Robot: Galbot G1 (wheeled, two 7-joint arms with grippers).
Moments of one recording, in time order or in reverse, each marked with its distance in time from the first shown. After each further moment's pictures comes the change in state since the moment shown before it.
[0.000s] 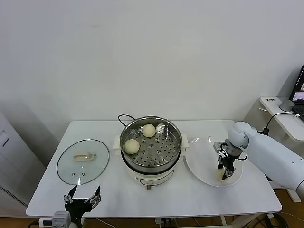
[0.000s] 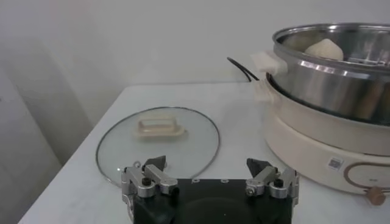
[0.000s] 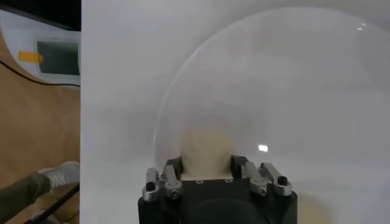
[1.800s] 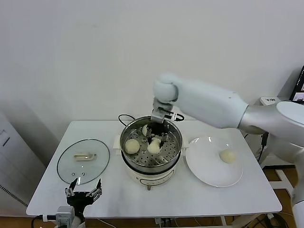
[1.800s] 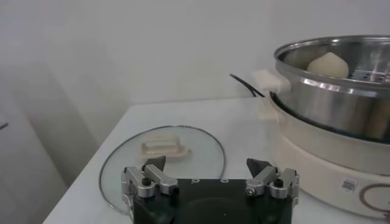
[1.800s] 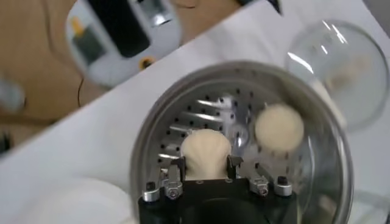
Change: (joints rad) left arm -0.043 0.000 0.031 0.008 0.050 -0.032 -0.034; right arm 0.607 0.511 -0.486 0.050 0.355 0.713 -0.081
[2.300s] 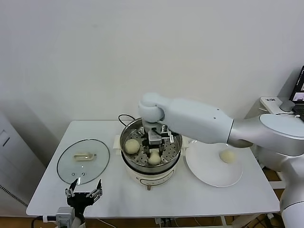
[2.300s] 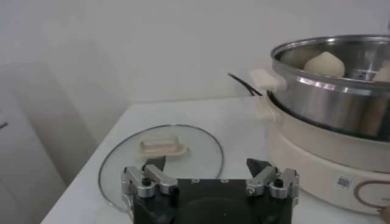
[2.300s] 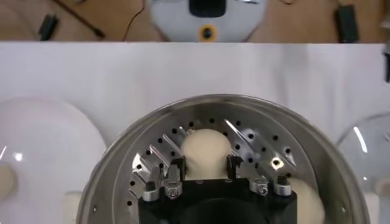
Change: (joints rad) left arm 0.008 0.000 0.004 -0.003 0.000 -0.001 -0.001; right arm -0.101 0.031 0.025 0.103 -0.233 0.112 -0.042
